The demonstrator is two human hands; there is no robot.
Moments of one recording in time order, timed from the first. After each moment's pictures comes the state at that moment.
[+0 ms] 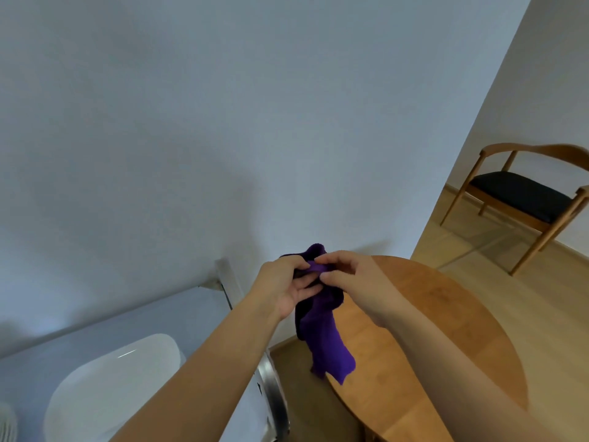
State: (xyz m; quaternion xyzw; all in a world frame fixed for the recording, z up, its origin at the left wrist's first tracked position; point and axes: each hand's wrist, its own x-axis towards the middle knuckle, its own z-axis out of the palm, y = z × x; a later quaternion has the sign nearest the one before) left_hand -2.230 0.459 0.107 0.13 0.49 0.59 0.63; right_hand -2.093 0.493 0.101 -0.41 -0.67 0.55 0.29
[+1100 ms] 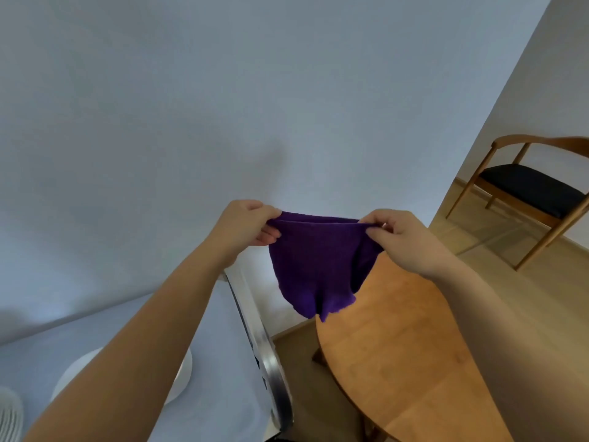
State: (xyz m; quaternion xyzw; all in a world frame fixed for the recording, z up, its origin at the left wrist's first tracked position) left_hand -2.310 0.478 0.144 0.42 0.66 0.47 0.39; right_hand -2.067 0.531 0.146 -0.44 -0.78 0.36 0.27
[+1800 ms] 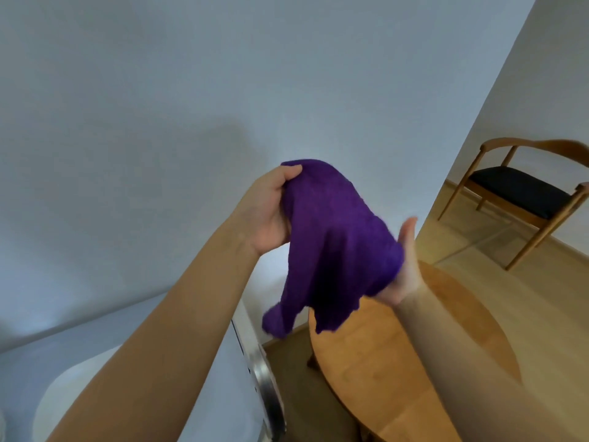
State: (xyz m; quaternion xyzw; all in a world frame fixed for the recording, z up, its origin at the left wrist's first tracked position) left_hand -2.262 0.497 0.181 0.31 0.35 0.59 0.65; right_hand -2.070 0.525 0.106 -0.25 -0.29 0.85 0.37
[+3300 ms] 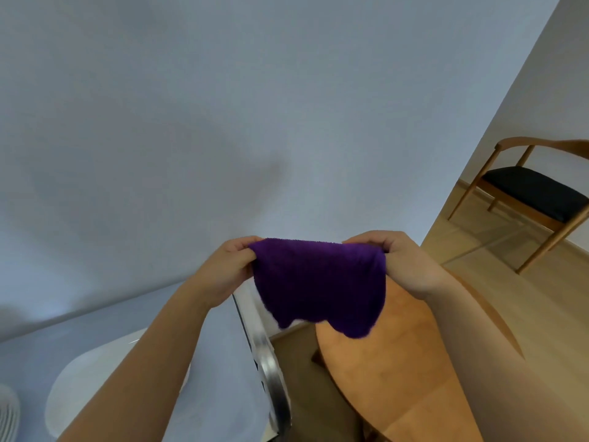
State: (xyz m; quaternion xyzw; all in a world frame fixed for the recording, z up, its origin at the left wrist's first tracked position) left_hand -2.325 0.453 0.084 0.45 0.55 0.51 0.49; right_hand -2.066 0.534 0.117 -0.38 -0.74 0.49 0.25
